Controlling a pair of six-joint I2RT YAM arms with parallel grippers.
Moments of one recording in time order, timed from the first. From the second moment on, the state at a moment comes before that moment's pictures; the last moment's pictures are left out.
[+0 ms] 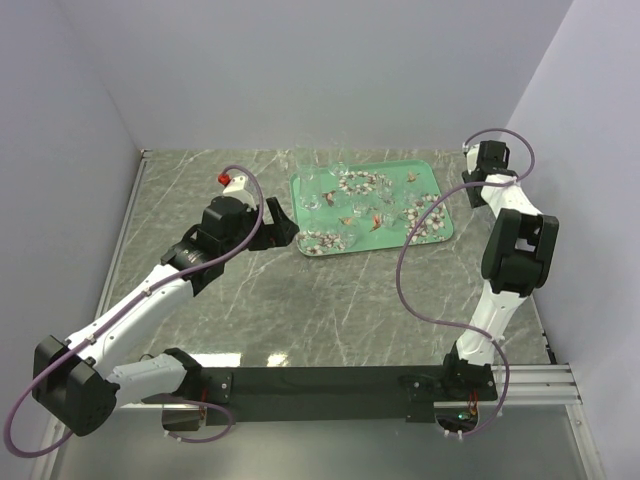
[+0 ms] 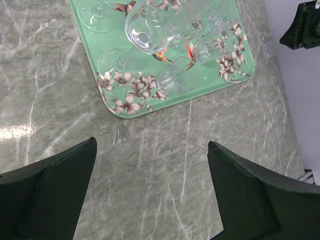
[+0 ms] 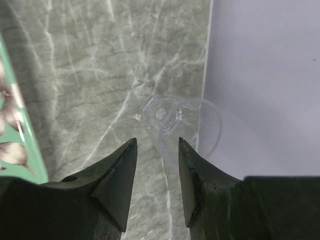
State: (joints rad) left arm -0.57 1.11 0.91 -0.23 -0.02 -0.61; right arm -0.21 1.99 1.54 -0.43 0.24 -0.46
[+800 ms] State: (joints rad) left arm -0.56 1.12 0.92 -0.24 -0.02 -0.61; right arm -0.23 2.04 1.54 -0.45 0.22 -0.45
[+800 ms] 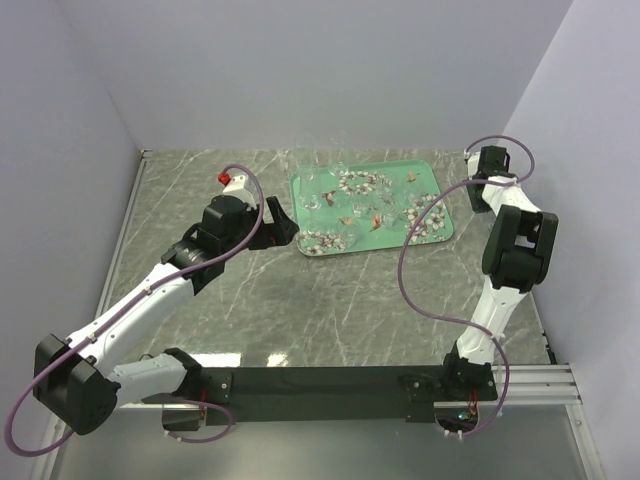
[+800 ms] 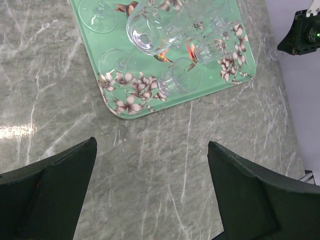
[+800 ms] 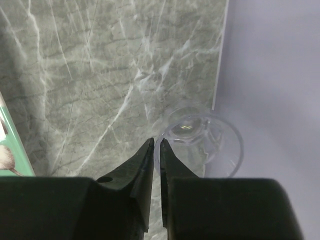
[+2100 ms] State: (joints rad) left arm -0.55 1.00 0.86 -0.24 -0.09 -0.62; right arm -0.12 1.78 1.41 -0.52 -0.49 -0.60
